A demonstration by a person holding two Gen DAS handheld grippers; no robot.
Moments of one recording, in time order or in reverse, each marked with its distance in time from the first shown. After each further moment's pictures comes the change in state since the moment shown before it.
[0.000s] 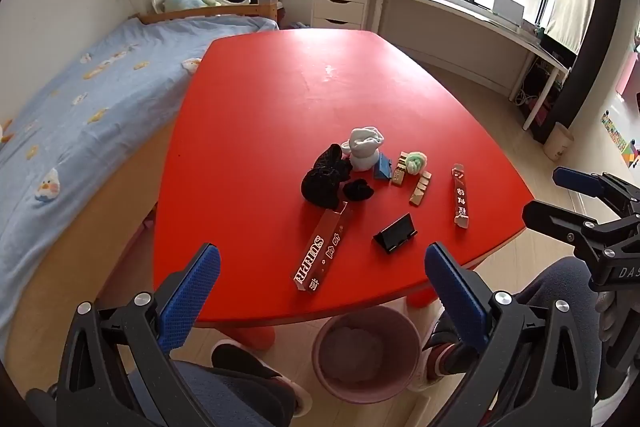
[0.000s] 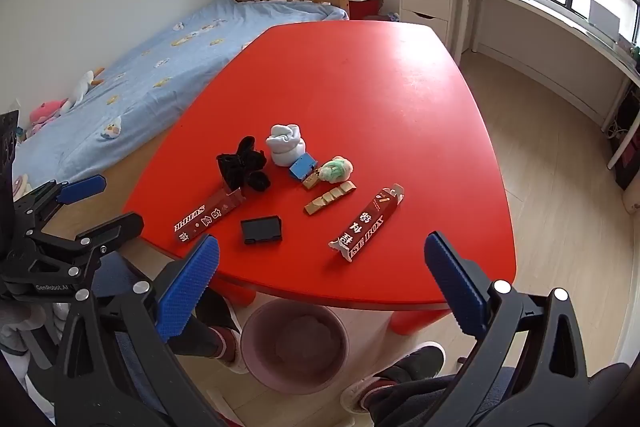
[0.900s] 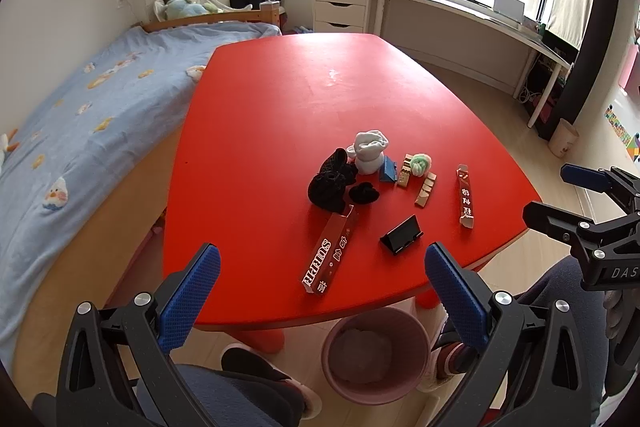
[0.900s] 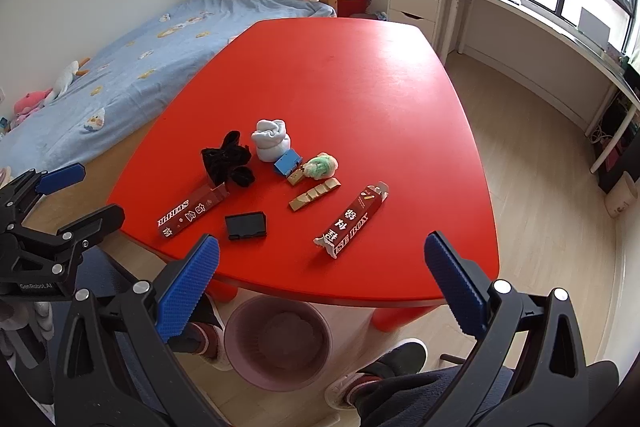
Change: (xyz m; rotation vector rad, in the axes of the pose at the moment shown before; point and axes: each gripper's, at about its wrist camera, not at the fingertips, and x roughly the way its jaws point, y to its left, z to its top) left arm -0.002 0.002 0.003 -0.011 0.006 -0.026; right arm -0.001 0.005 0.004 -0.031 0.014 -0.098
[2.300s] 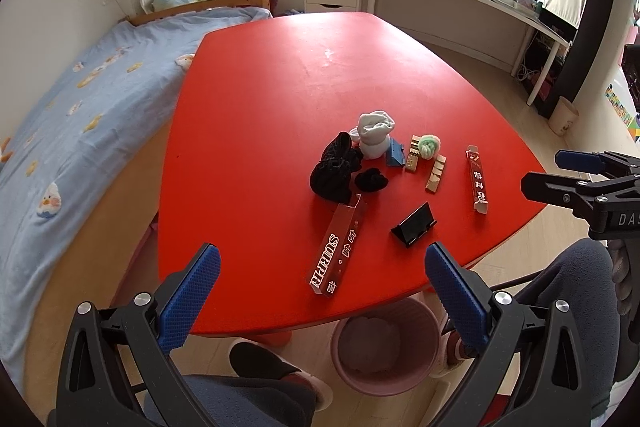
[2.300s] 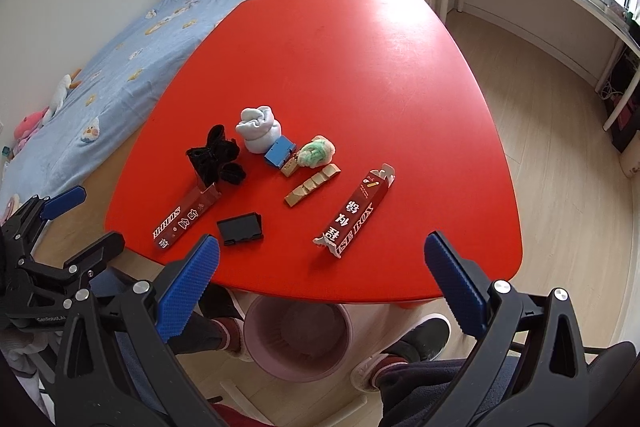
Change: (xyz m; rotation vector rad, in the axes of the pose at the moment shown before) left arm 0.026 0.005 0.006 0.054 0.079 -0.013; right arm 0.041 -0.021 0.016 0.121 0.133 0.051
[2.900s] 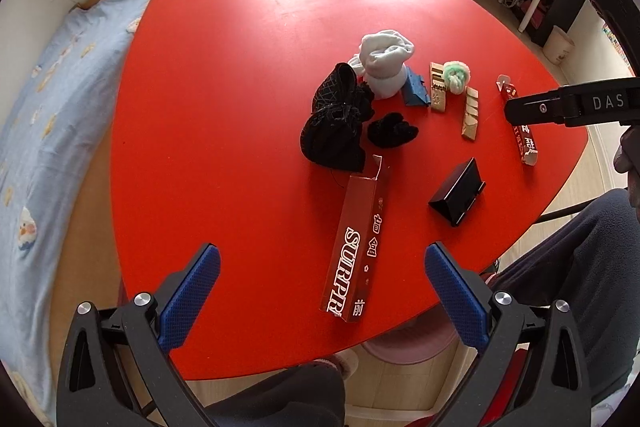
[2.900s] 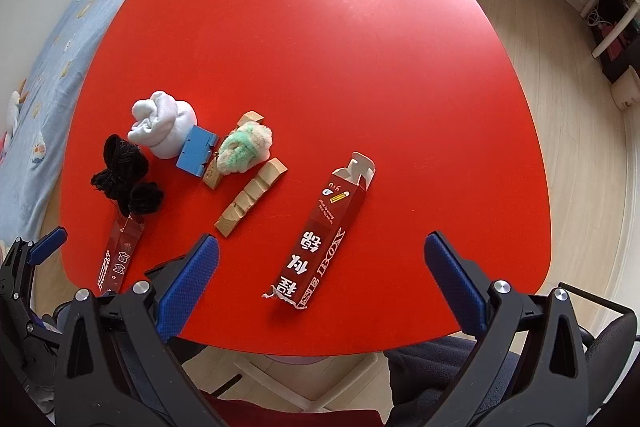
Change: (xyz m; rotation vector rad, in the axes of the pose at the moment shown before) left arm 0.079 0.009 0.011 0.134 0.255 -0.036; right arm 0.098 -0.033 0.038 0.162 0.282 -0.086
